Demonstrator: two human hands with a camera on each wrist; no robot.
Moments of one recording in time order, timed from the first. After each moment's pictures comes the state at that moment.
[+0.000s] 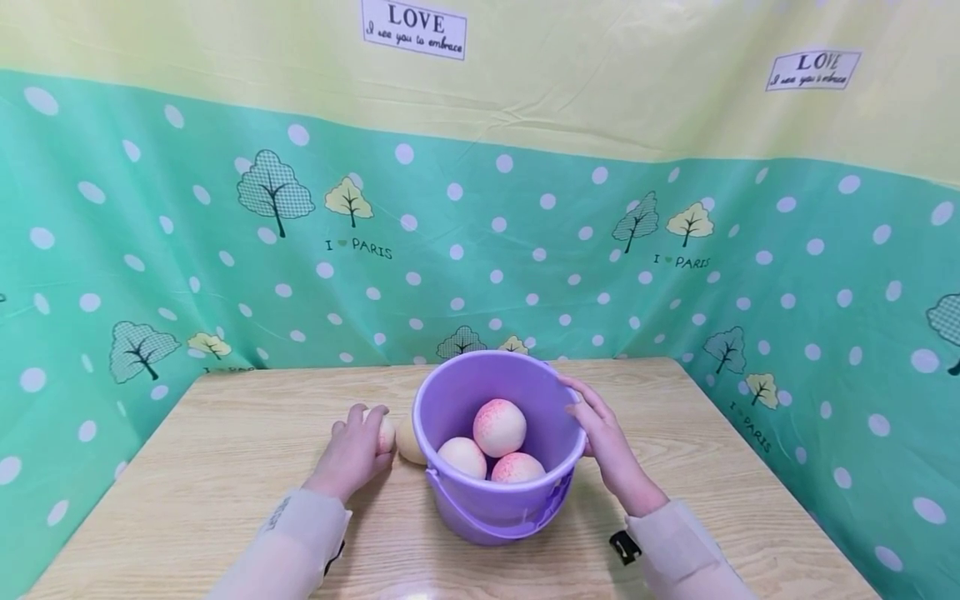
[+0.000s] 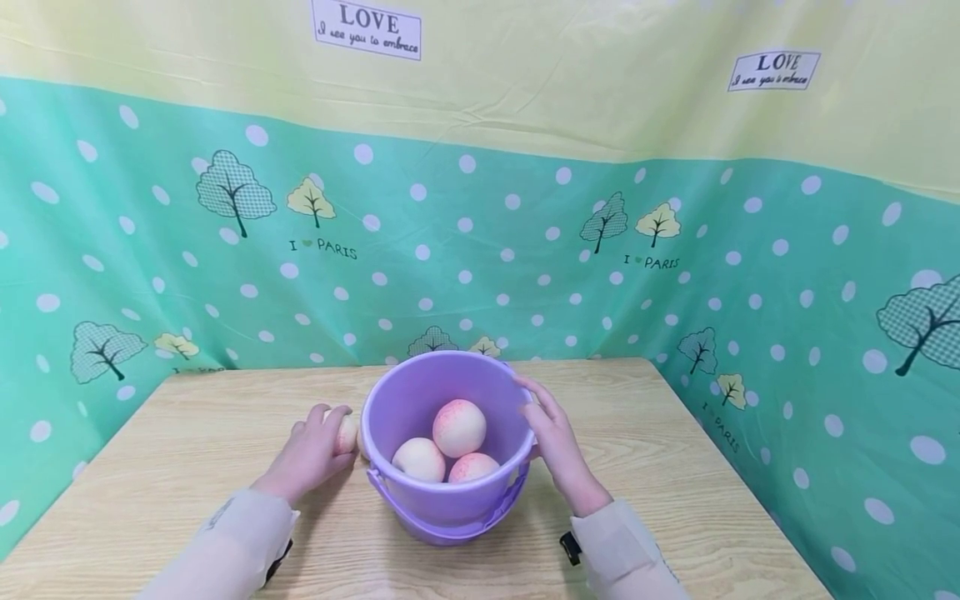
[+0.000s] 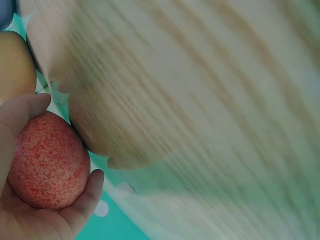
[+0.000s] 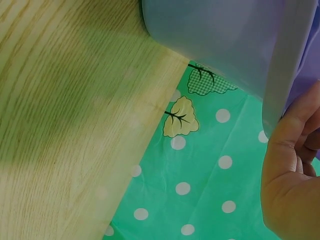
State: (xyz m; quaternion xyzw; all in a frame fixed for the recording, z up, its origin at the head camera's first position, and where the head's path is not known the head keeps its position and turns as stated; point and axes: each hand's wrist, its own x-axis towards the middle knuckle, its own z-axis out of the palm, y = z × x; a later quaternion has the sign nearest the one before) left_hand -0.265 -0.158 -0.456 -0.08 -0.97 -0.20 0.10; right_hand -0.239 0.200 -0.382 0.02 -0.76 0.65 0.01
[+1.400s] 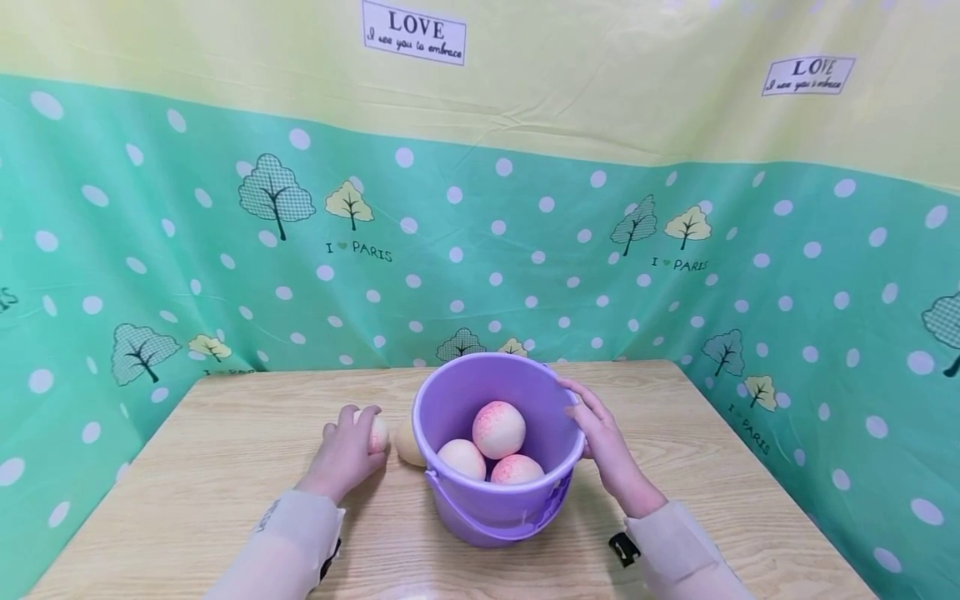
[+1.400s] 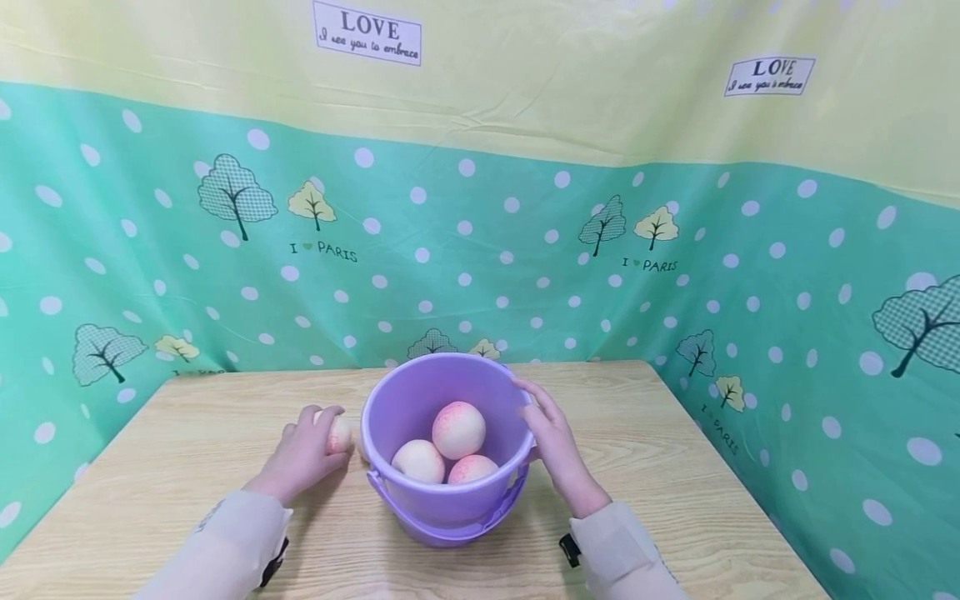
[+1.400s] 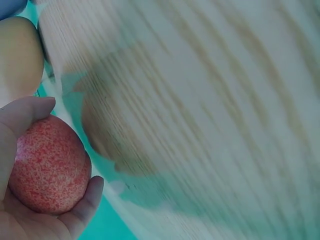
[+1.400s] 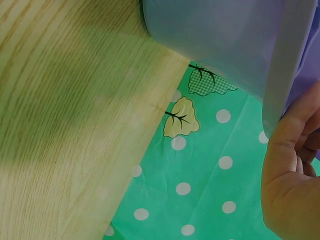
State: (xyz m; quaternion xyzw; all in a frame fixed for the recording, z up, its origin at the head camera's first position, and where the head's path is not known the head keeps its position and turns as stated) left_hand -0.262 -0.164 -0.449 -0.04 -0.97 -0.23 0.08; right_hand -0.240 0.199 -0.382 0.02 -0.75 0.66 0.01
